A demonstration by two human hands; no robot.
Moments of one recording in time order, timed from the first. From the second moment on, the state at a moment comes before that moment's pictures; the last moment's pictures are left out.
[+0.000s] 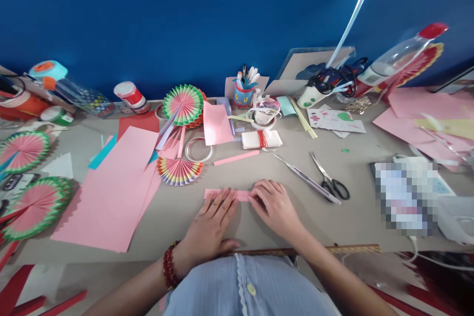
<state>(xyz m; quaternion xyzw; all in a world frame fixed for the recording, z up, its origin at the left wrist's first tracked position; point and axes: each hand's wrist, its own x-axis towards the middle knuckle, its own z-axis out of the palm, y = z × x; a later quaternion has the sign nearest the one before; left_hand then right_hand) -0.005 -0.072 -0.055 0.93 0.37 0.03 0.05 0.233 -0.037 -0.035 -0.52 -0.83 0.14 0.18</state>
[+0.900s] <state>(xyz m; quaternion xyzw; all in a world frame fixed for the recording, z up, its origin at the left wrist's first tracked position) -0.003 -0.070 -0.057 0.93 0.36 0.06 0.02 0.231 -0.040 -0.039 -0.54 -0.80 0.18 0.17</state>
